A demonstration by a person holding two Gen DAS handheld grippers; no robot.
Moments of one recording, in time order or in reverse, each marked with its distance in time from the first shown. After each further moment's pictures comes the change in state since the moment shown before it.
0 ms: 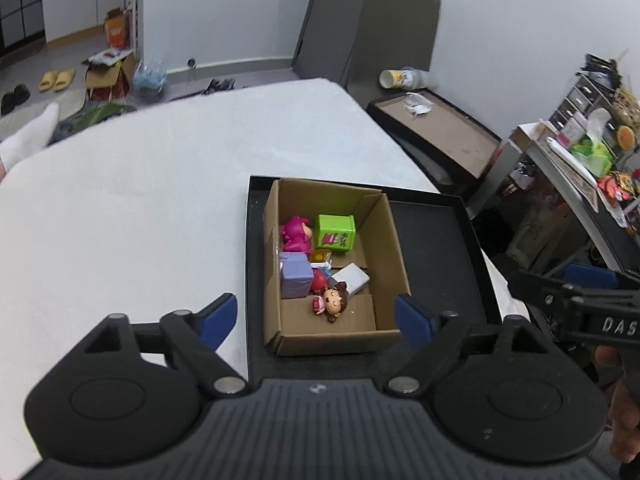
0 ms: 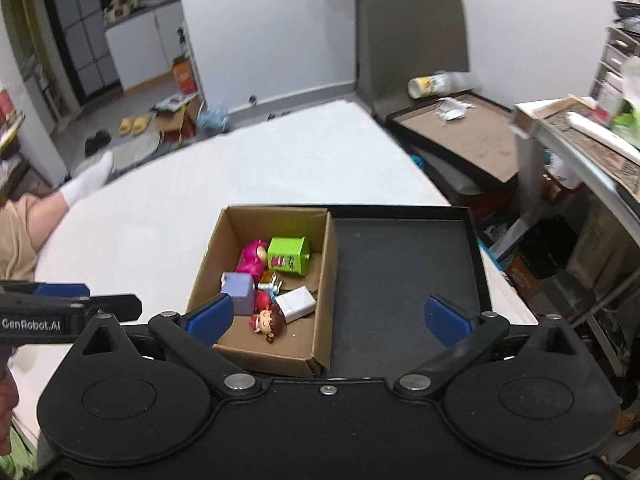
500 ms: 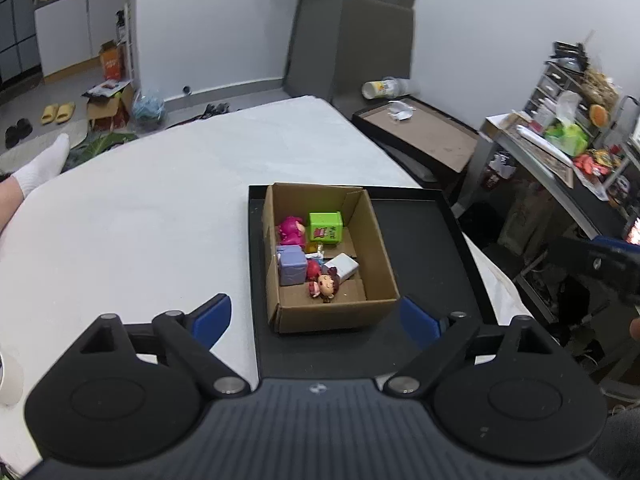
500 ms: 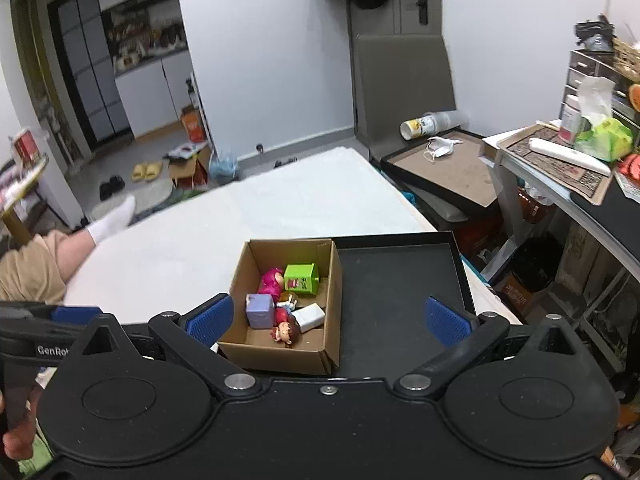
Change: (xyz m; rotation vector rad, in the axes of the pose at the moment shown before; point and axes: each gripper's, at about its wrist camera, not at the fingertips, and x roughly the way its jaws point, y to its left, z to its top) left arm -0.054 -0.017 -0.033 0.081 -0.056 0.014; right arm -0.084 -0.004 -0.024 0.043 -0.143 0.028
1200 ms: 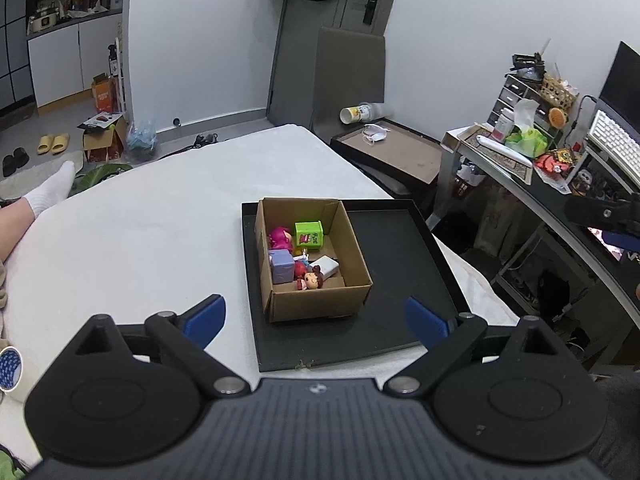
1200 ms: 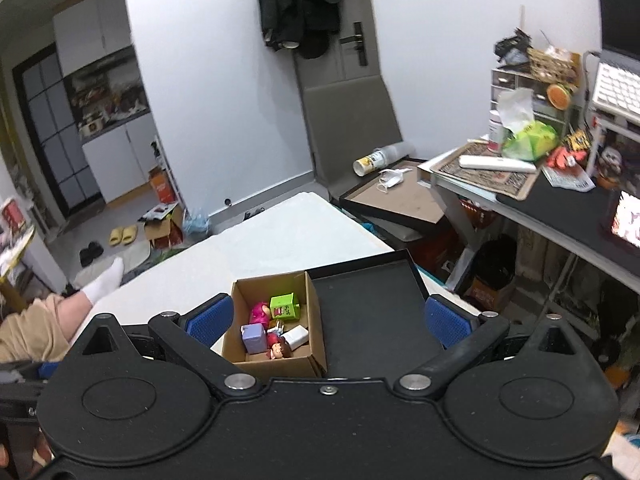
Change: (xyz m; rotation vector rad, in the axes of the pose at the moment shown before) left arm -0.075 -0.008 -0.035 0.048 -0.092 -0.035; right arm -0.084 -0.001 -0.021 0.156 -0.136 -0.100
